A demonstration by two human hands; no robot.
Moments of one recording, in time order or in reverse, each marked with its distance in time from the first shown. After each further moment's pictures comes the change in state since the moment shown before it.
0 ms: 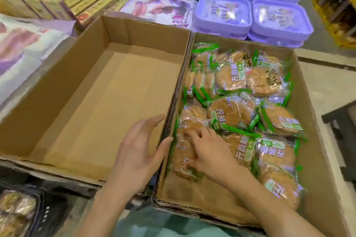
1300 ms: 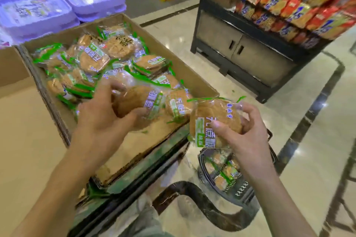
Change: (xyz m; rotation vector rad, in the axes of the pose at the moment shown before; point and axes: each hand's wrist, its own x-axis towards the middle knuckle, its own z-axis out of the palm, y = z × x) left_hand 0.022 0.111 0.011 -0.301 -0.490 0.375; right_hand -0.260 -0.071 0.013 1.312 1.340 0.898
